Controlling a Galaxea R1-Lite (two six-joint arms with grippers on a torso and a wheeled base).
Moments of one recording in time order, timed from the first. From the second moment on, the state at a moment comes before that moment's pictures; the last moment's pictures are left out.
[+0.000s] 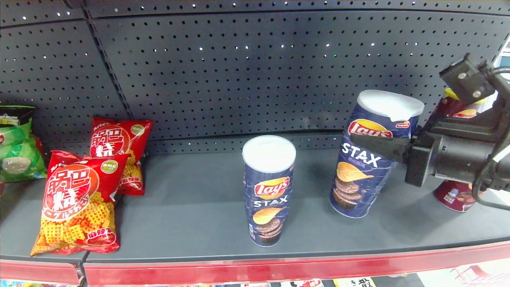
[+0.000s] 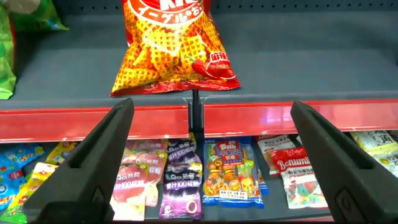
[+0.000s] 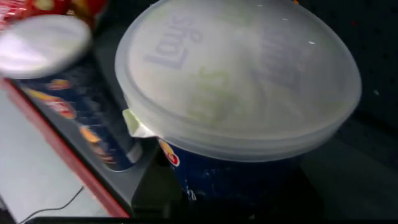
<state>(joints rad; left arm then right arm) 0.00 0.00 0.00 0.00 -0.02 -0.01 0.51 1.34 -0.86 -0.31 0.18 -0.14</state>
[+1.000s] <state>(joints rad) 0.00 0.00 0.00 0.00 -0.02 -0.01 0.52 1.79 -1.20 -0.41 0.72 -0.36</state>
